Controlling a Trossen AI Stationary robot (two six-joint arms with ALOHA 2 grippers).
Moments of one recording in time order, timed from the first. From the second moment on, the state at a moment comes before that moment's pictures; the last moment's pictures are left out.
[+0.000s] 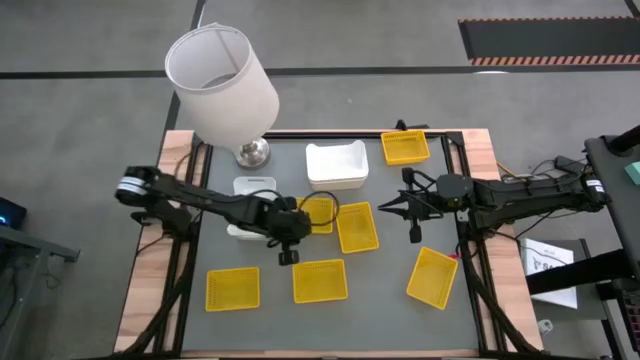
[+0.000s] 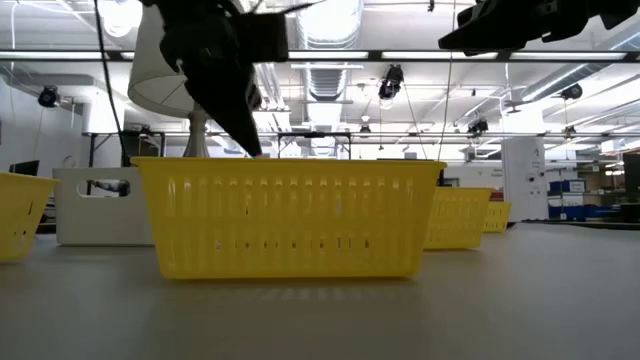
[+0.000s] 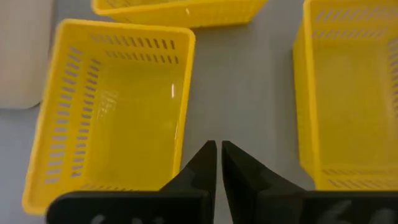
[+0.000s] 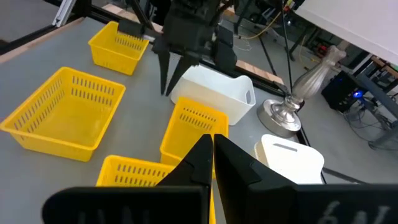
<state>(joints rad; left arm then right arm) -0.16 1.59 1.15 -0.63 -0.15 -0.19 0.03 0.84 0.59 -0.05 0.00 -0.39</state>
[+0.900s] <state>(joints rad) -0.11 1.75 1.15 -0.48 -0.19 -0.02 0.03 0.84 0.58 -0.06 0.00 -0.39</state>
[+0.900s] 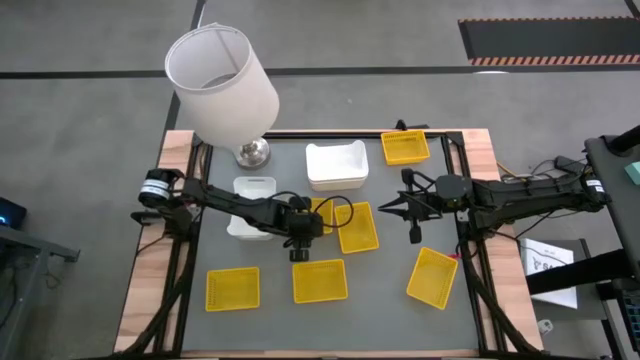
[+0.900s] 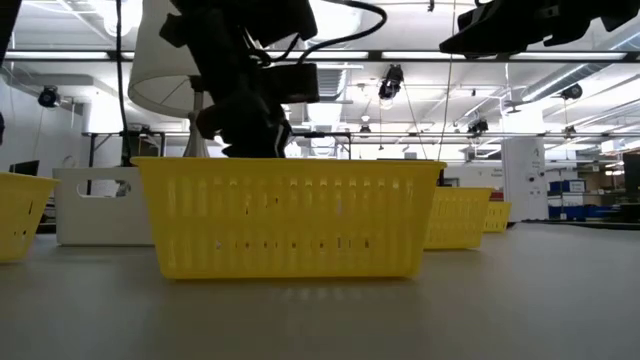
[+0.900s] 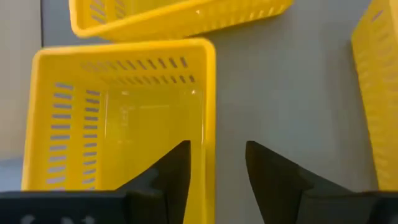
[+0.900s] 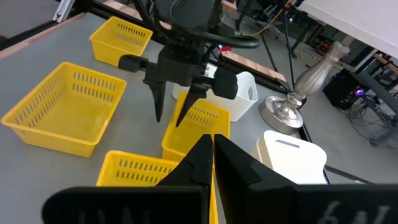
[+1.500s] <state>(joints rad) -0.08 1.75 1.13 -0.43 -0.15 -0.02 0.03 0.84 0.58 -0.06 0.00 -0.39</state>
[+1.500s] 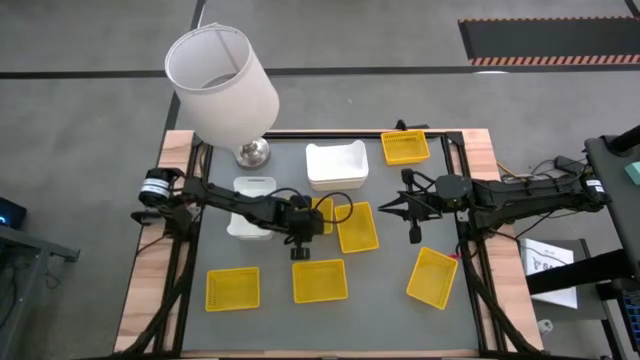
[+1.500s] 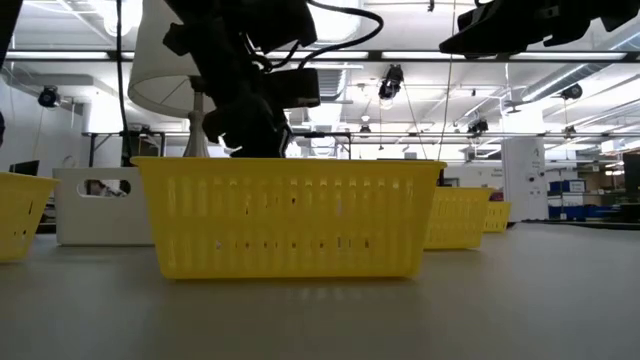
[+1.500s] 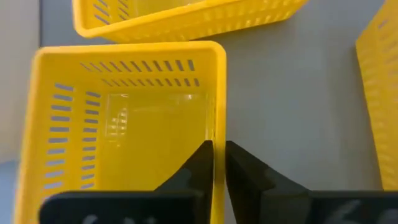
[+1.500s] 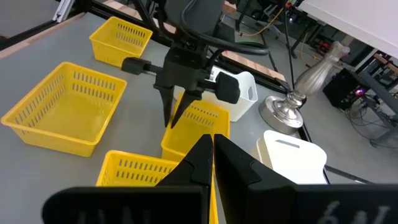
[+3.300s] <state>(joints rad) -0.83 1.63 1.51 -1.17 -0.32 -0.93 0.03 0.86 0.57 -0.05 0.00 -0.44</state>
